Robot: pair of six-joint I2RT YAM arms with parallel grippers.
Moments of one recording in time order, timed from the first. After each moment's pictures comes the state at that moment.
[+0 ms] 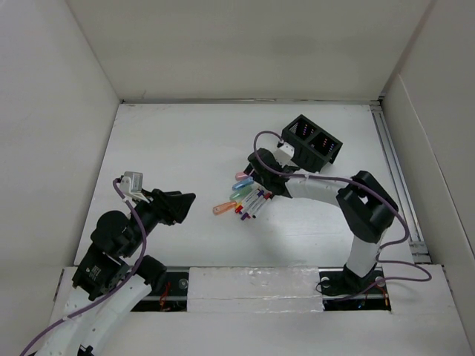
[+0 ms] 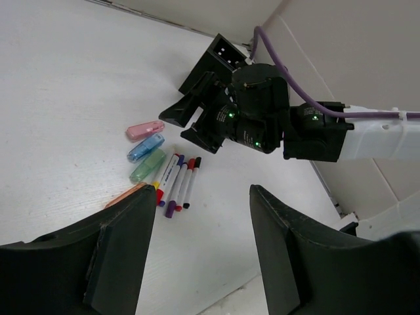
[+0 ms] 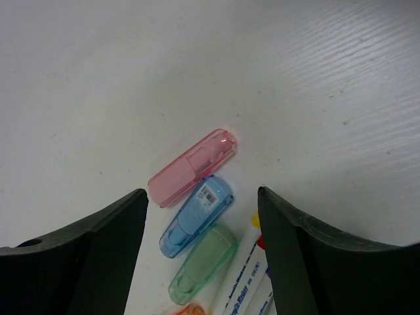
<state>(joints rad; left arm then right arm) -0.56 0.26 0.71 -0.52 -0.01 -0.60 0.76 1.80 1.11 -0.10 0.54 1.14</state>
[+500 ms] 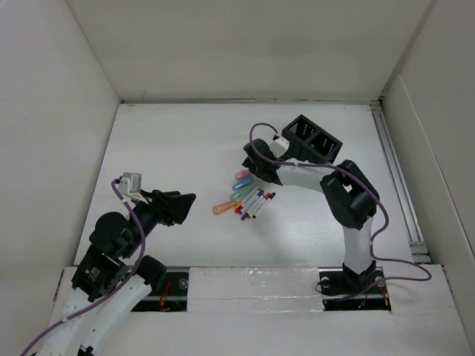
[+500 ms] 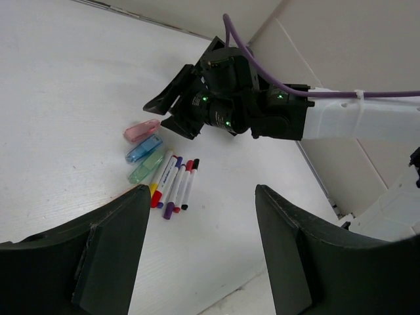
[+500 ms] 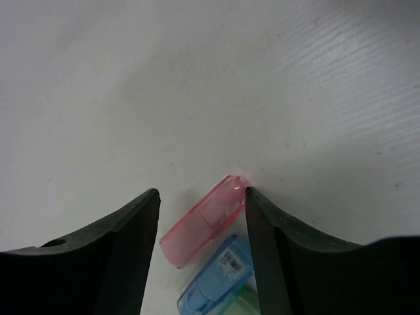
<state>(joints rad) -0.56 0.25 0.71 -0.52 -0.01 -0.60 0.71 1.99 1.30 -0.14 0.48 1.15</state>
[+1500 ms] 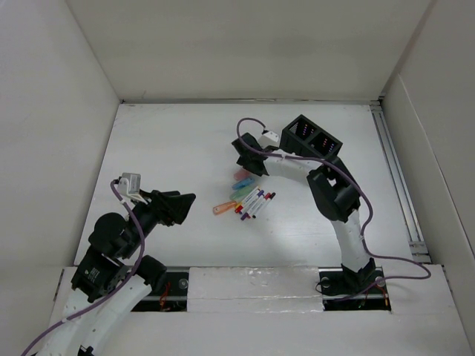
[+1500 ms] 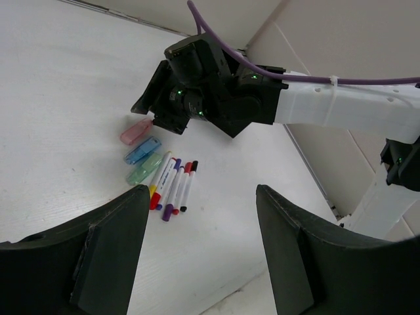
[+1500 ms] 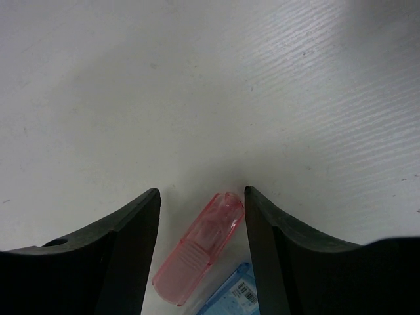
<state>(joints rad) -0.56 0.25 0.71 -0.51 -0.01 -0.60 0.72 2.15 1.57 -0.37 0.54 1.09</state>
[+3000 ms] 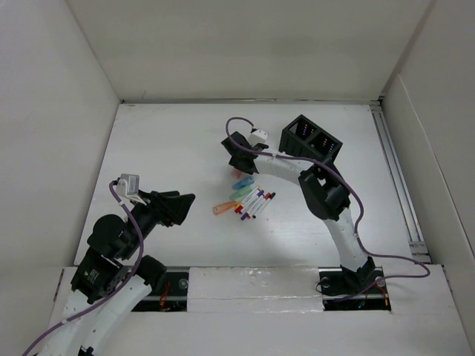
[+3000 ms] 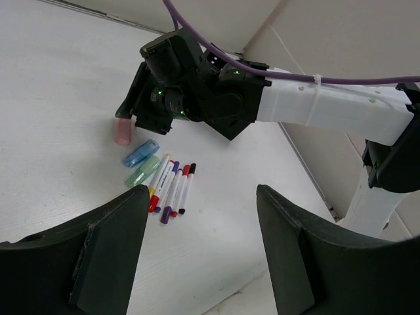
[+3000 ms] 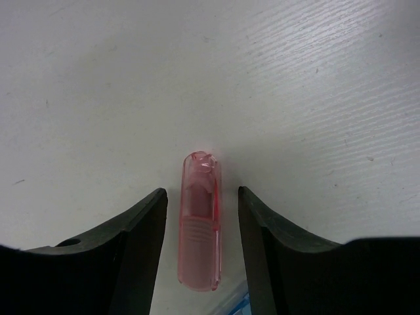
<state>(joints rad) -0.56 0.23 0.70 -0.50 -0.01 -0.60 0.76 2.26 1.75 -0.47 0.54 1.07</state>
